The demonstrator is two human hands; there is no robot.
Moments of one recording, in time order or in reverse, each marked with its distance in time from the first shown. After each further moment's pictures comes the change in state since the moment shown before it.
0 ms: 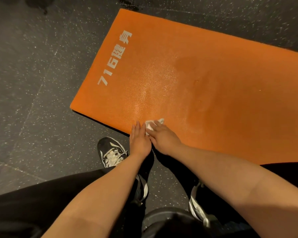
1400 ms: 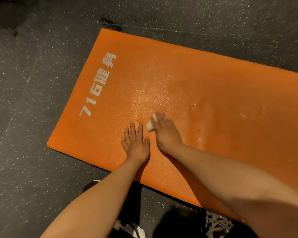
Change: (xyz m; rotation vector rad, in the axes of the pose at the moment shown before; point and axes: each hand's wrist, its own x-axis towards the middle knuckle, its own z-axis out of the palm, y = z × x) left_hand 0.124 0.045 -0.013 0.108 0.016 0.028; right_hand 0.110 0.075 -0.050 -0.030 0.262 0.151
